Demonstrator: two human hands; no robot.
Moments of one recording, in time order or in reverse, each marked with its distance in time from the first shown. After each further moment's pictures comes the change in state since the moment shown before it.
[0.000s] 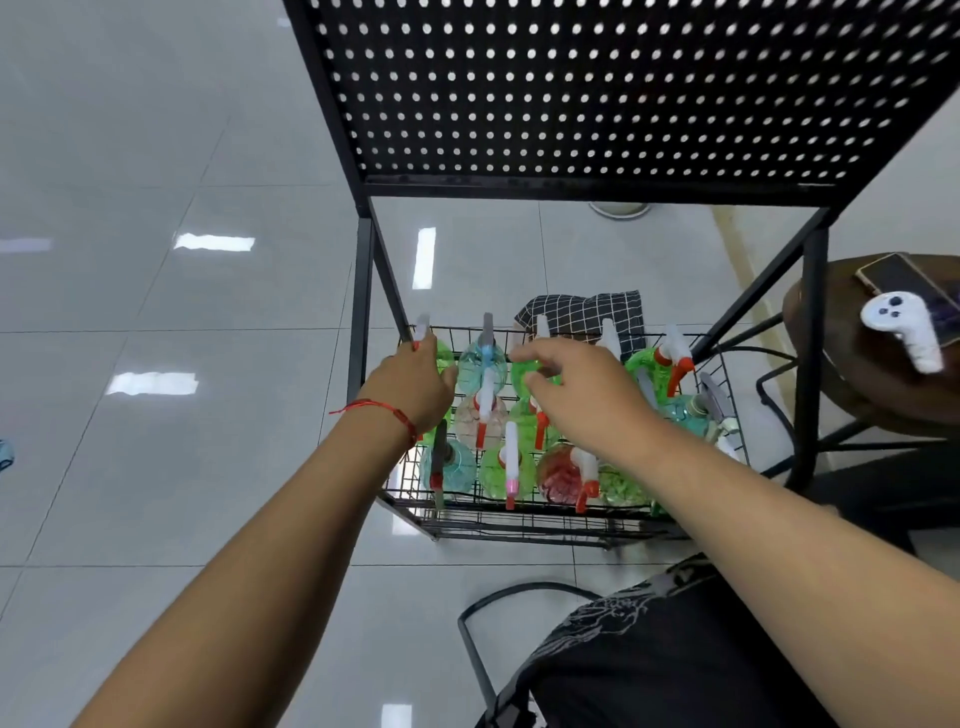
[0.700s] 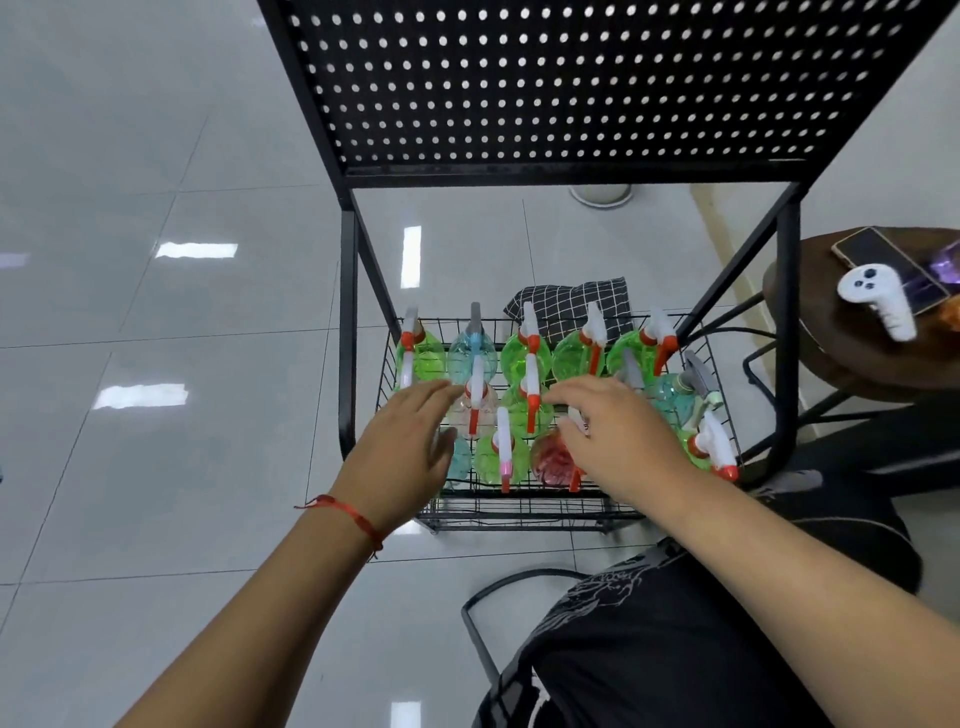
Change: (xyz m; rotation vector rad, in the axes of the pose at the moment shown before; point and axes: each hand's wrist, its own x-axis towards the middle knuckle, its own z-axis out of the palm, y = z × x) left_hand -0.095 -0.005 0.016 -0.086 0.116 0.343; right_hand -0.057 0.040 0.004 -0.245 -0.031 0.010
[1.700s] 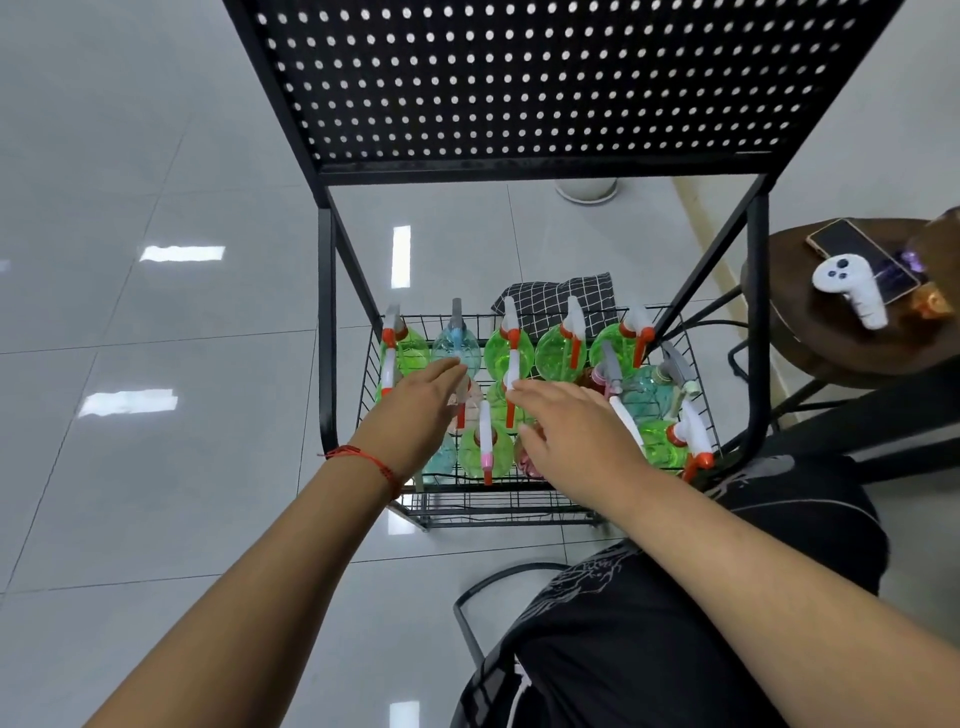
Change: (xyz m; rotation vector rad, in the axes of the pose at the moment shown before) left_hand 0.047 0.016 0.008 0.127 -0.146 0.005; right_hand 0.000 0.006 0.026 -0.140 -0.023 -0.079
